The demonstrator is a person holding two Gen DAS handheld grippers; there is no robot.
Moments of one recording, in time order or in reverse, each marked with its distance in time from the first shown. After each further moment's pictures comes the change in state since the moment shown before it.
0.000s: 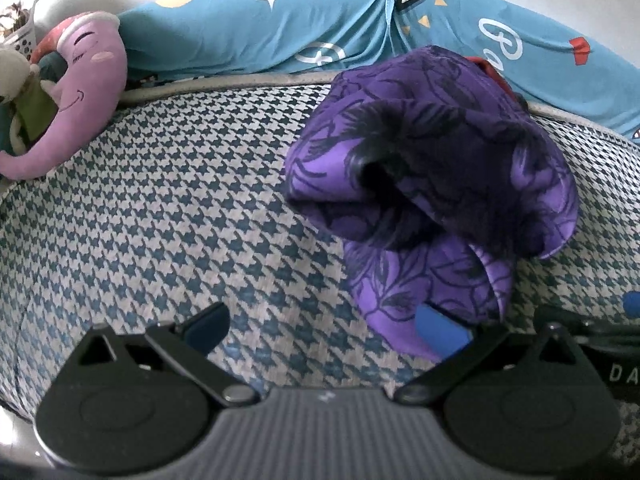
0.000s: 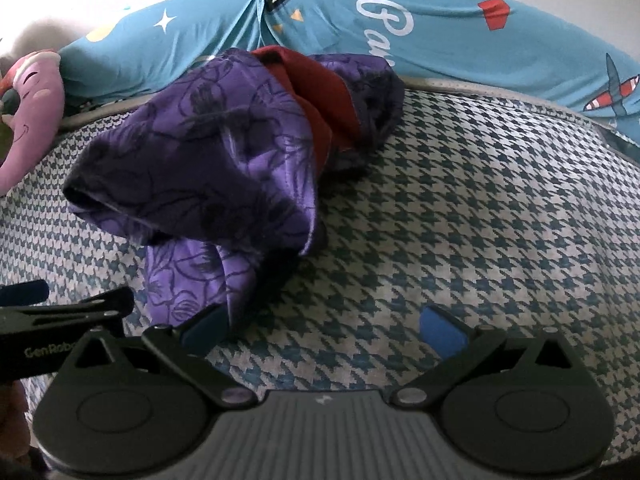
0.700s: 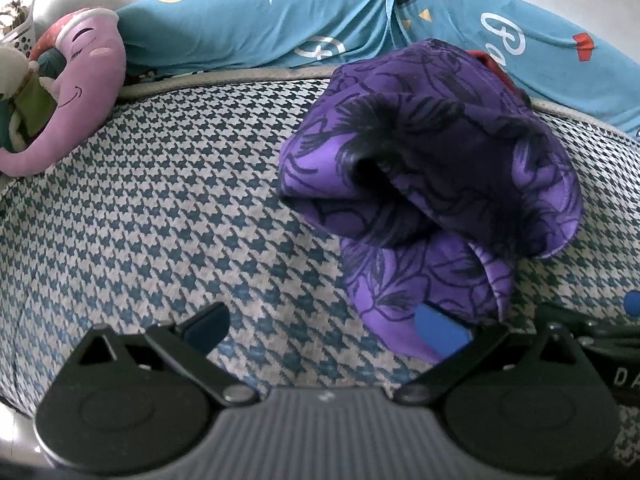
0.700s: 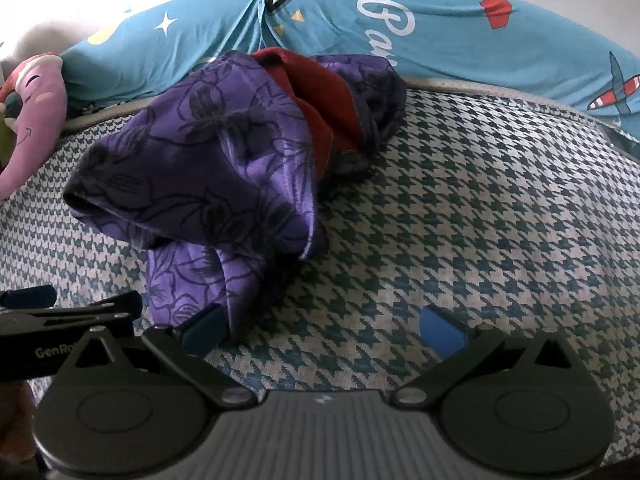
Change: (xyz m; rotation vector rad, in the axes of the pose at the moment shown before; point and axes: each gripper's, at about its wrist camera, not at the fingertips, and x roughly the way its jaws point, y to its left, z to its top) left arm 0.000 -0.003 -0.002 0.002 0.012 0.011; right arm 0.002 -0.002 0.001 0.003 0.001 0.014
